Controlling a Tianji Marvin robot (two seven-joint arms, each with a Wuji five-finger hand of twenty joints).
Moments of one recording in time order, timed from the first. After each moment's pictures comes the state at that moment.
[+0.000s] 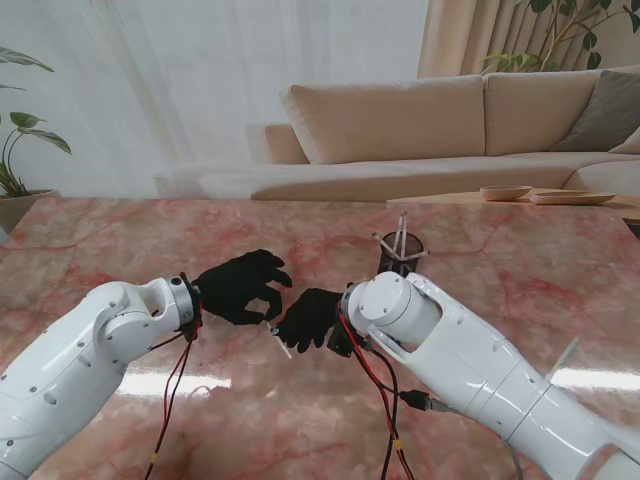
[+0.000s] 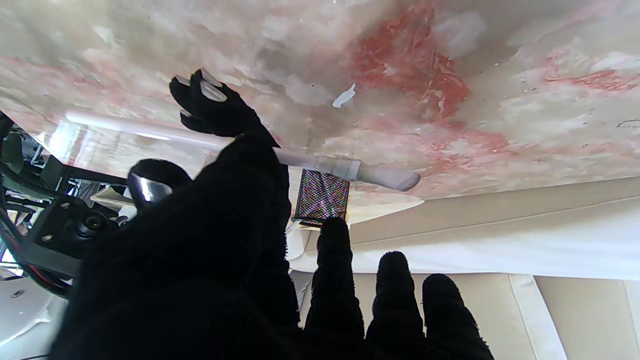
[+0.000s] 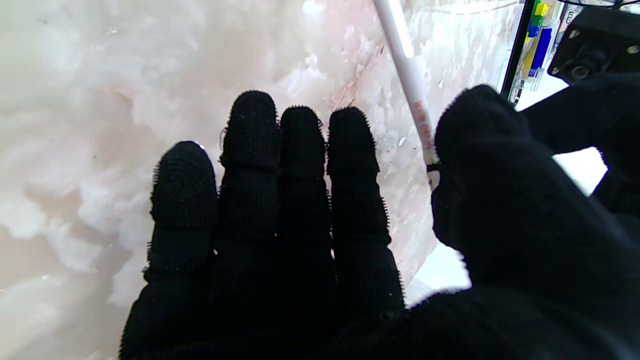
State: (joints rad) left arm 1.27 -1.01 -1.08 -1.45 0.89 -0.59 -0.21; right arm -1.02 -1.16 0.67 -1.37 0.07 0.45 0.42; left_hand 0.78 -0.46 0.75 -0.28 0.64 -0.30 0.83 0.96 0.29 -0.06 0.43 0.49 0.08 0.01 0.18 0.54 -0.03 -0.05 0.13 0.42; right_hand 0.57 -0.64 0.62 -0.12 1.00 -0.02 0.57 0.34 1.18 0.03 0.32 0.27 1.14 0.04 0.46 0.43 0.67 0.07 1.28 0.60
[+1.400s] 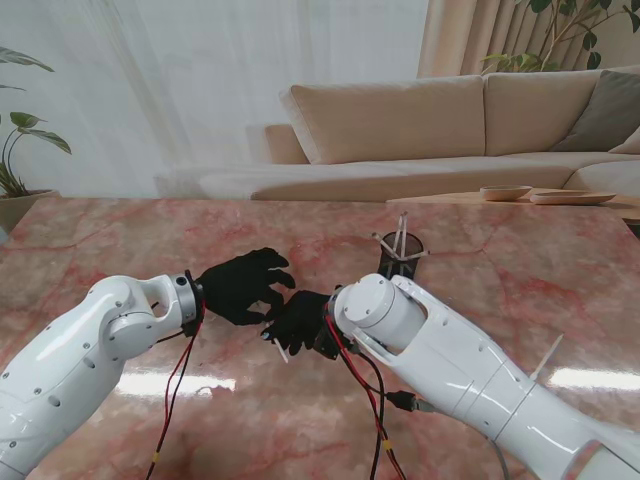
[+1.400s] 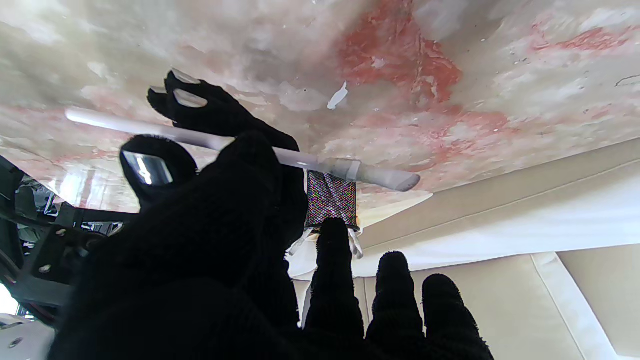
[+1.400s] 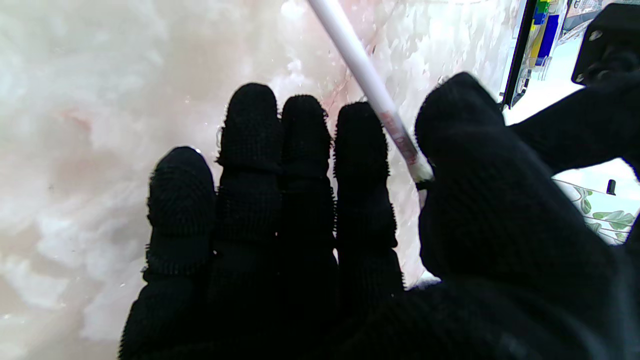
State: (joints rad) left arm 1.26 -1.01 -1.07 -1.49 1.02 -0.62 -0.18; right arm -1.01 -1.20 0.64 -1.36 0.10 0.51 0.36; left_hand 0.78 -0.46 0.75 -0.28 0.64 -0.30 0.84 0.96 0.29 -0.07 0.42 0.49 0.08 0.01 0.18 0.54 -0.03 -0.05 0.13 0.41; right_hand 0.68 -0.65 0.56 -0.18 1.00 -0.07 0.91 0.13 1.26 0.02 0.35 0.34 1.19 0.04 0.54 0.50 0.68 0.07 1.36 0.60
